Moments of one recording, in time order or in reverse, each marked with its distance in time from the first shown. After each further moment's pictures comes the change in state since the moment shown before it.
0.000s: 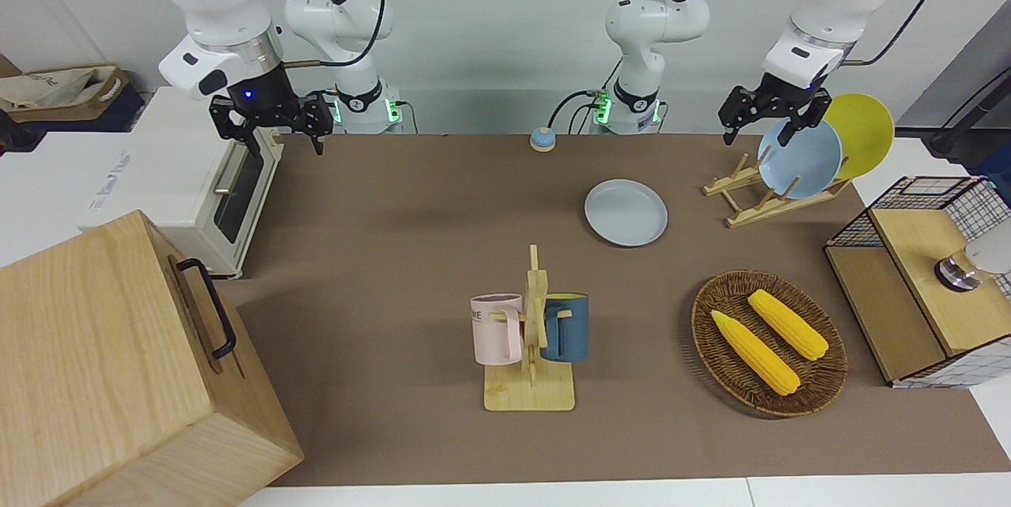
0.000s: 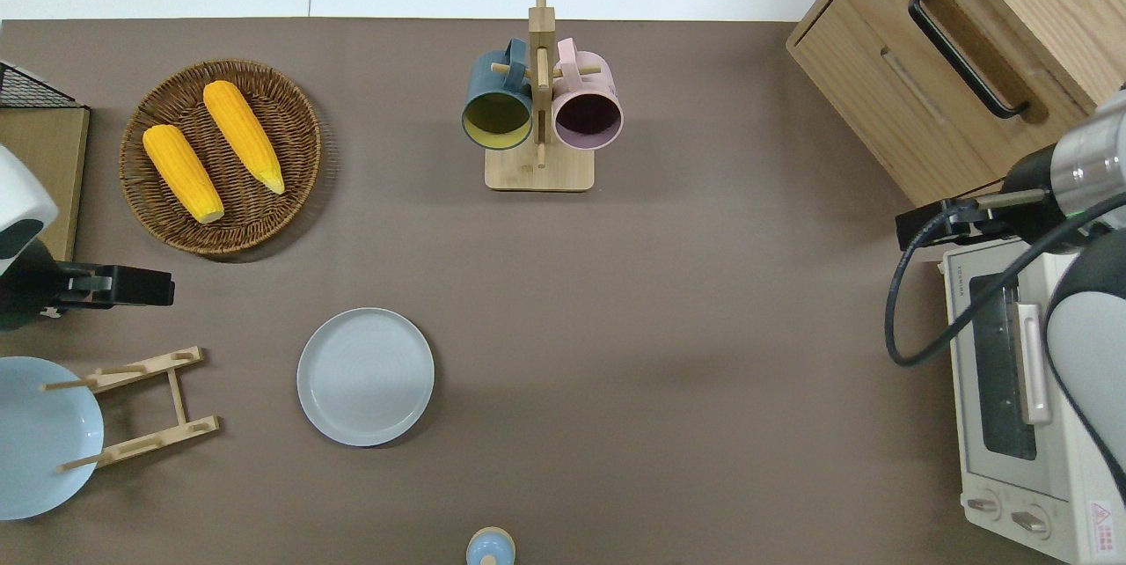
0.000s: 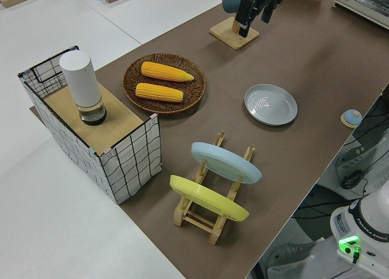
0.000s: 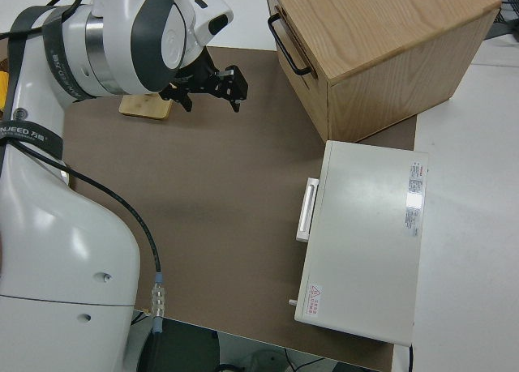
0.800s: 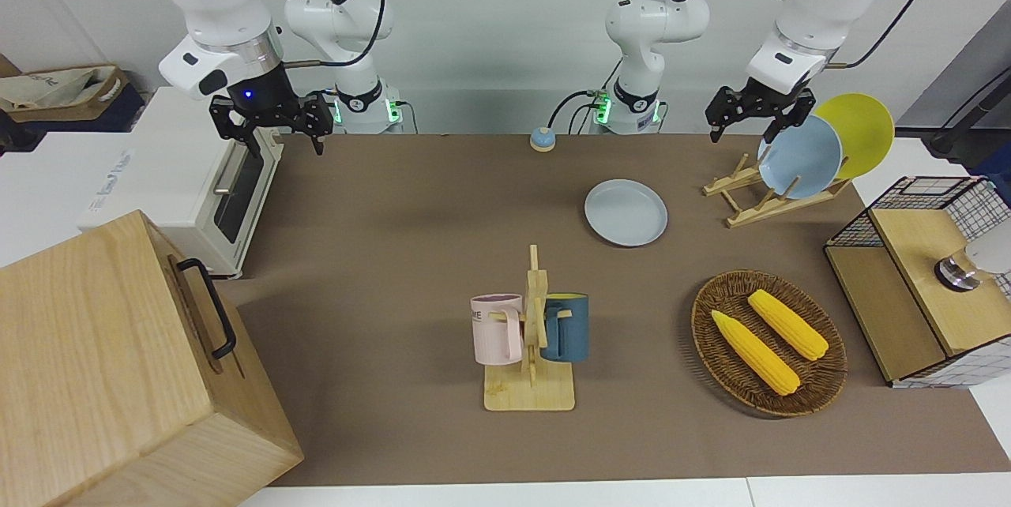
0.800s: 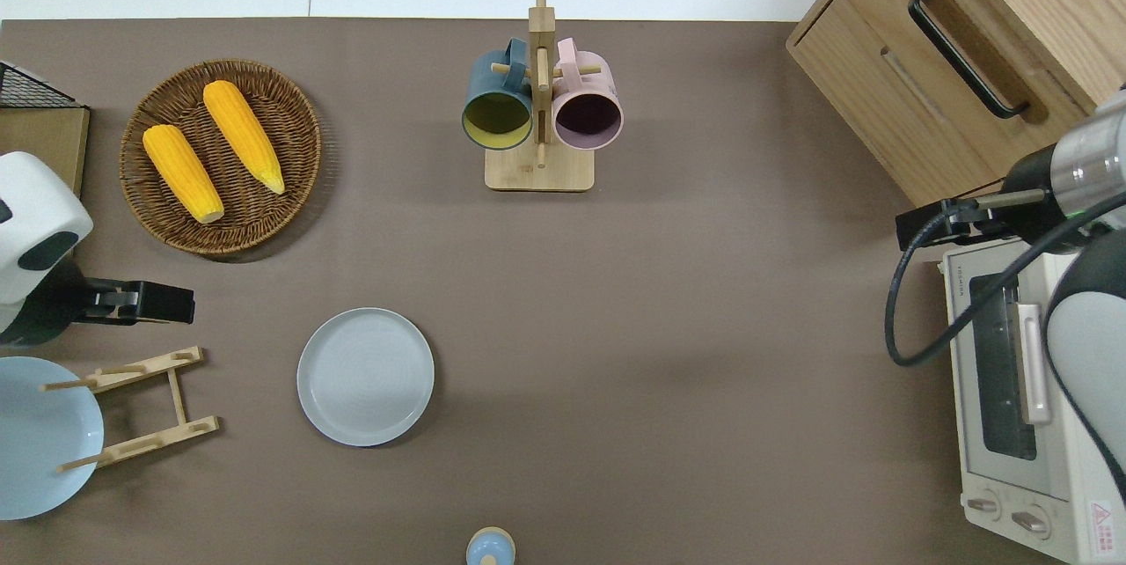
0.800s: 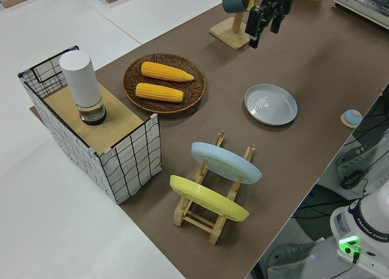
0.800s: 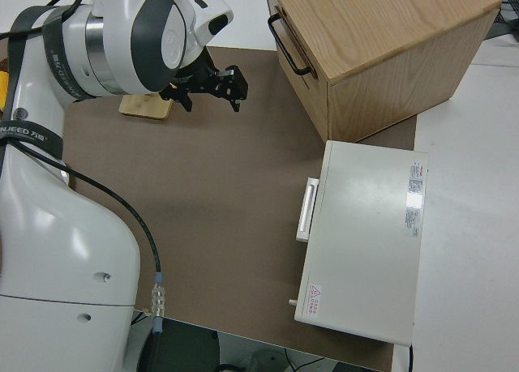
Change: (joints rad) left arm -0.005 -0.014 -0.036 -0.084 -0.012 -0.021 -0.034; right arm 0.000 0.000 0.000 0.000 0.000 0.000 0.000
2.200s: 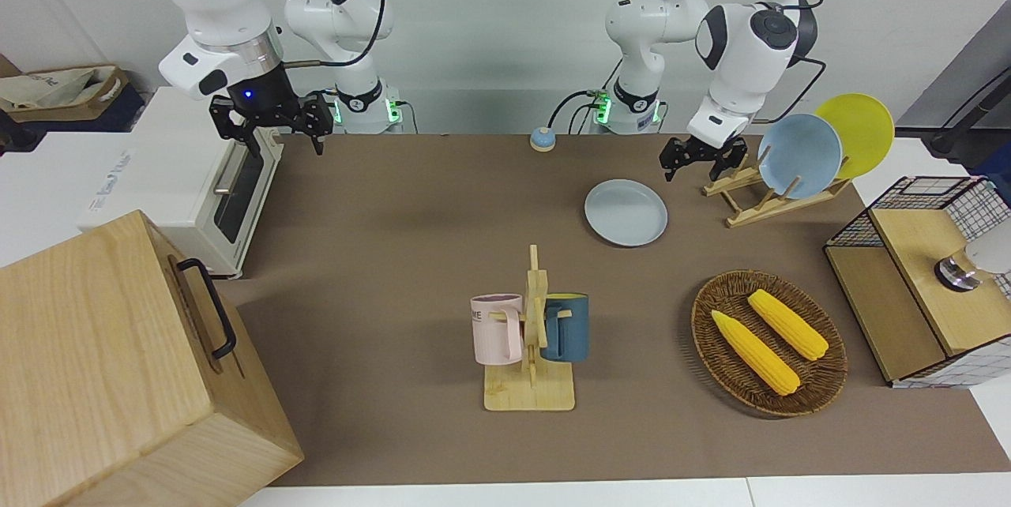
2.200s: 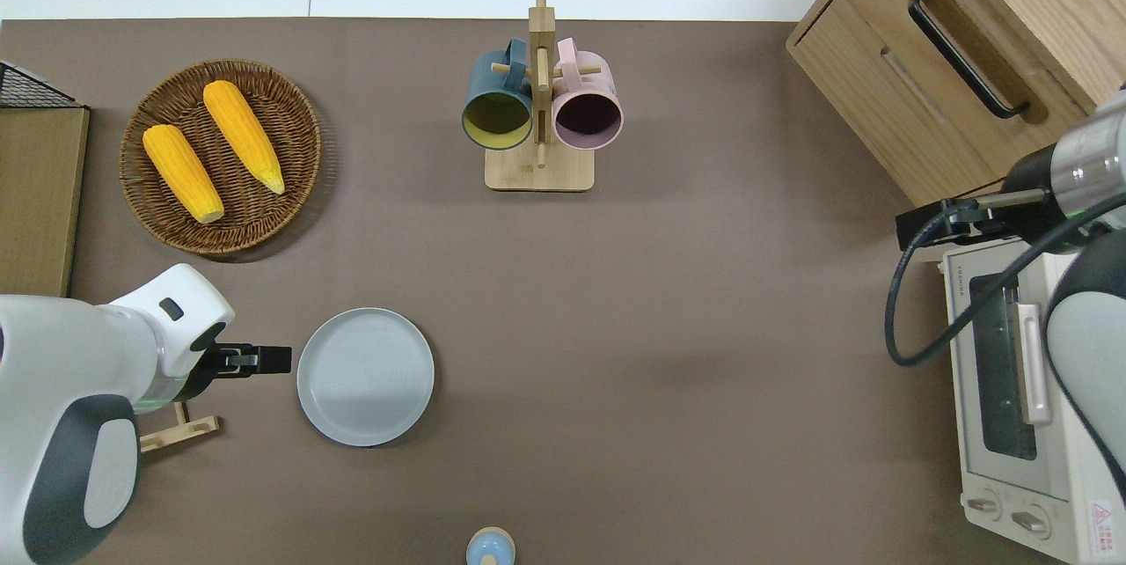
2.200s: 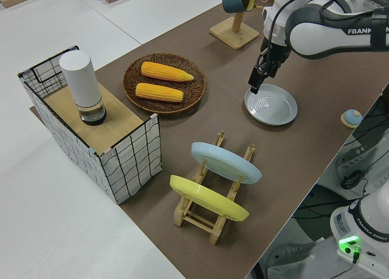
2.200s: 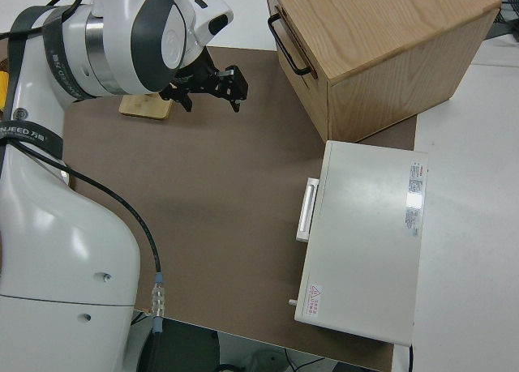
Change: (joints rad) left arm -0.008 -0.121 -0.016 -0.504 -0.032 0.459 -0.052; right arm 0.000 0.000 0.000 0.000 0.000 0.000 0.000
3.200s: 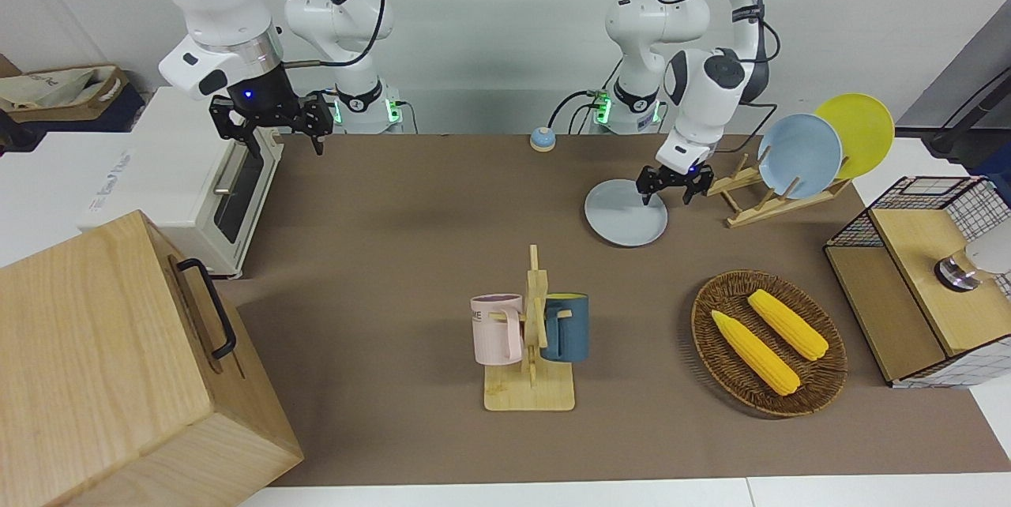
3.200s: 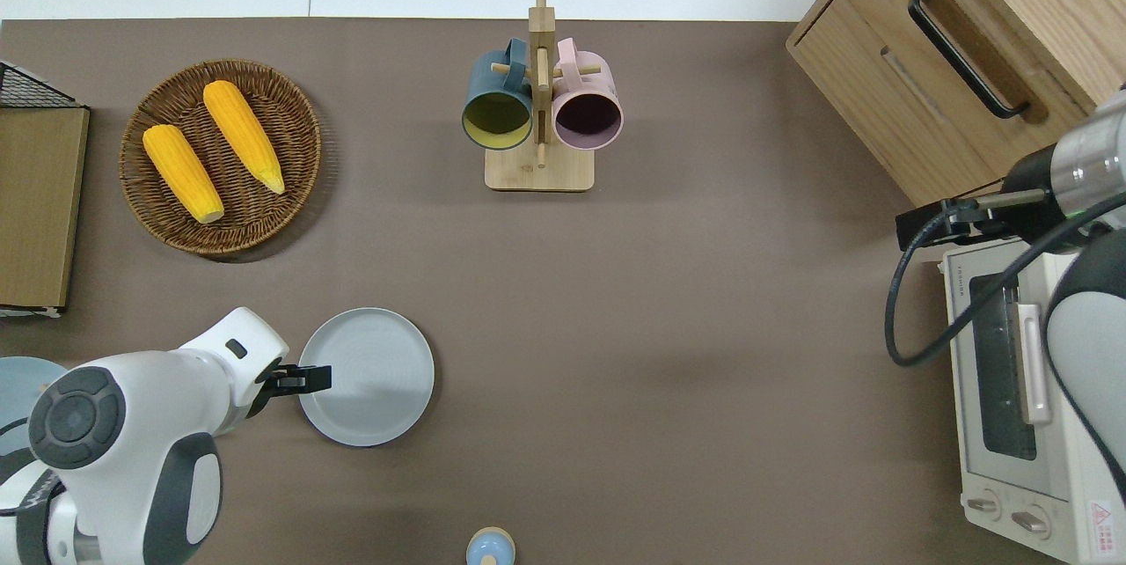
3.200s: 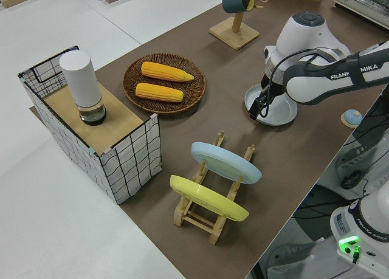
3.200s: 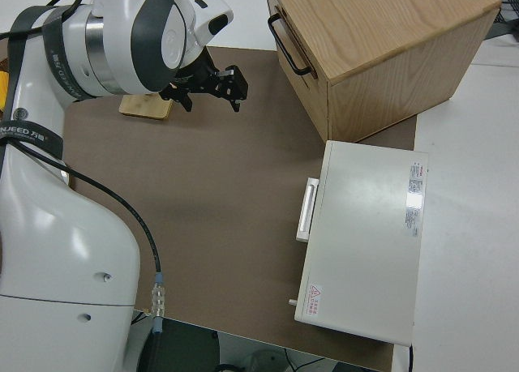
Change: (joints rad) left arm -0.031 0.073 -0.020 -0.255 -0.005 0.381 -0.029; right arm 0.000 0.000 0.000 0.000 0.000 0.000 0.000
